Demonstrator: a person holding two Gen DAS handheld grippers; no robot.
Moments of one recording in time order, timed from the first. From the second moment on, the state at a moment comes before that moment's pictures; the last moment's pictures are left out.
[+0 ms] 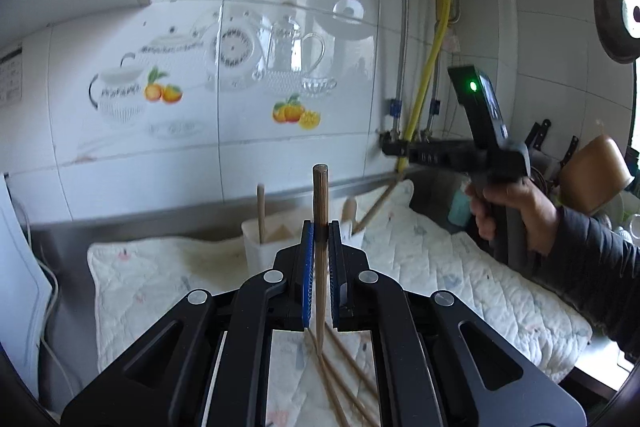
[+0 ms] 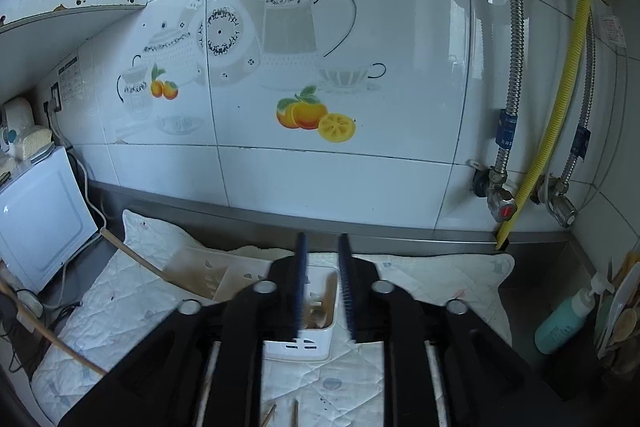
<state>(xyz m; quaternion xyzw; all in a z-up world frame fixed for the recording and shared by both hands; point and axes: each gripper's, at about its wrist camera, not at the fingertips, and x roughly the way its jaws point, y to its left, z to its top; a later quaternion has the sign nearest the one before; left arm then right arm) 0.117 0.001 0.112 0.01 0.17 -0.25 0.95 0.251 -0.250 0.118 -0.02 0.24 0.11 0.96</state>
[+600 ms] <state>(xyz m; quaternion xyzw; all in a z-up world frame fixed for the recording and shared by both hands) 0.207 -0.028 0.181 0.01 0.08 -0.20 0.98 0.146 -0.289 0.093 -0.01 0.20 0.12 0.97</state>
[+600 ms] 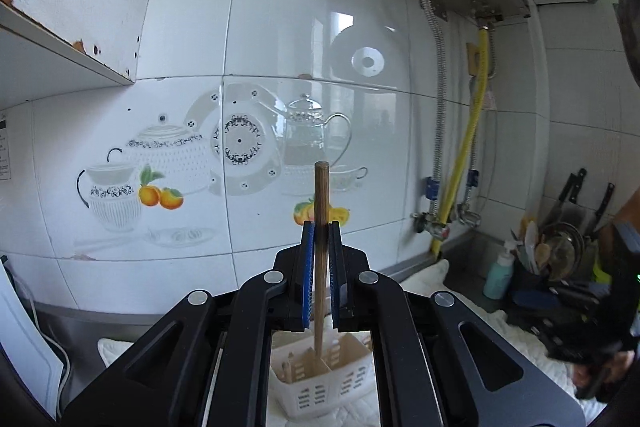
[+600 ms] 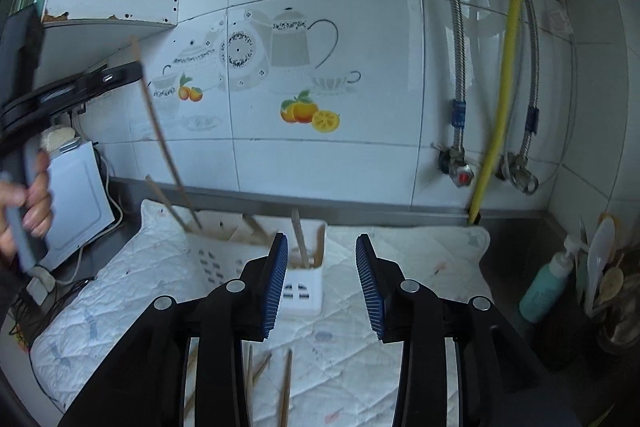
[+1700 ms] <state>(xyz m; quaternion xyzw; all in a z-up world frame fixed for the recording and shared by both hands) 0.144 0.003 0.122 -0.01 0.13 -0.19 0.97 0.051 -0.273 -0.051 0.02 0.33 0.12 0.94</state>
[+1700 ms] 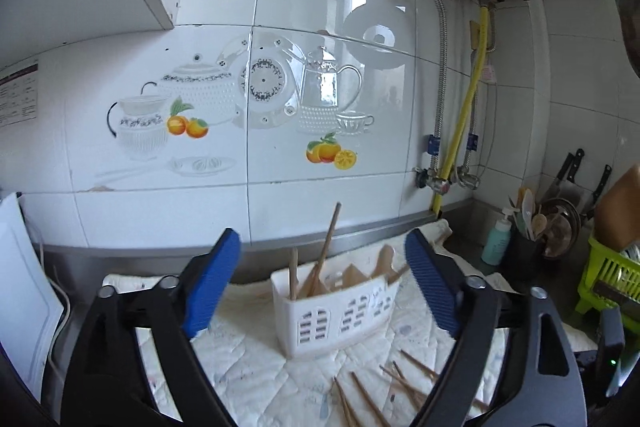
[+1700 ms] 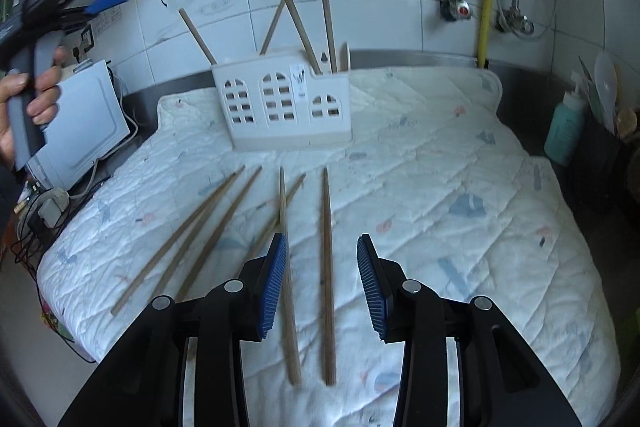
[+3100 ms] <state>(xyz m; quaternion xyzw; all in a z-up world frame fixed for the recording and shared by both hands) 0.038 -0.011 -0.107 -0.01 0.39 -0.15 0.91 0.044 -0.270 -0.106 0.04 0.38 0.09 0.92</state>
